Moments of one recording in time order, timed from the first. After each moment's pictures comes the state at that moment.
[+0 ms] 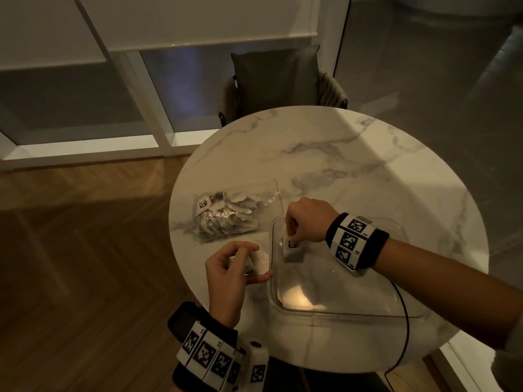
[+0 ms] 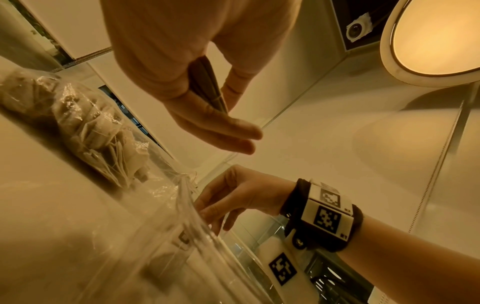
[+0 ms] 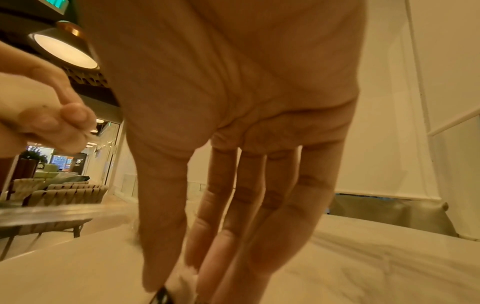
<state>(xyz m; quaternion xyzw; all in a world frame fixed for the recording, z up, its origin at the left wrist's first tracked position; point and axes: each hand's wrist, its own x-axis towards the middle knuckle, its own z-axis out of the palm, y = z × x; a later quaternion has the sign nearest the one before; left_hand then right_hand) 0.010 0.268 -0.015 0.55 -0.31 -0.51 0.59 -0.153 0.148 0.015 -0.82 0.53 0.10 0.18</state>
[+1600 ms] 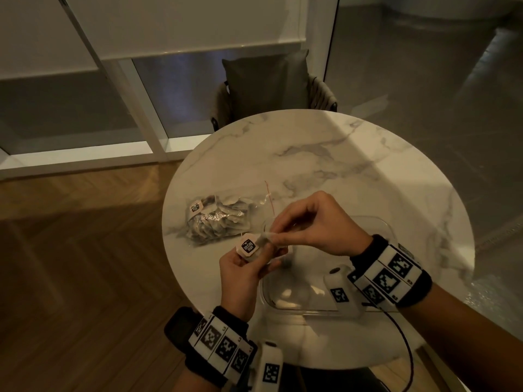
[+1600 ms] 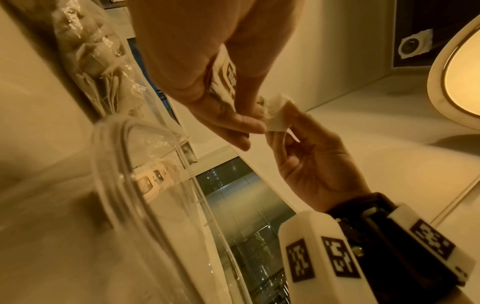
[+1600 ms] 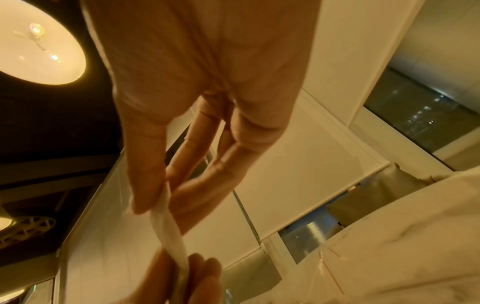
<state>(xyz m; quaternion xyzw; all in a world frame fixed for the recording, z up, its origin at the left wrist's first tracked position) -0.021 0.266 -0.010 0.43 -0.28 -0.62 0.59 -0.179 0.207 0.054 -0.71 0.40 -0.34 0.47</state>
